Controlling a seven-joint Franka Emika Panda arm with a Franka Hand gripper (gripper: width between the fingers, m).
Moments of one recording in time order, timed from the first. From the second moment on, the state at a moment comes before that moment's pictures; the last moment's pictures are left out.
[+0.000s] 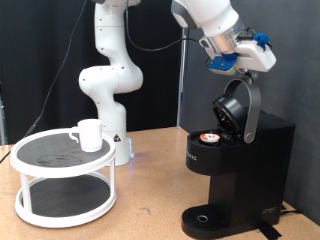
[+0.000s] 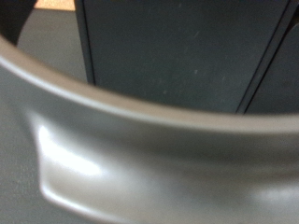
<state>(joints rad) 0.16 -0.11 0.02 -2.01 0.72 1.96 2.22</state>
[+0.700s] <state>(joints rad) 0.11 -0.09 0.00 -2.09 0.45 2.00 2.20</state>
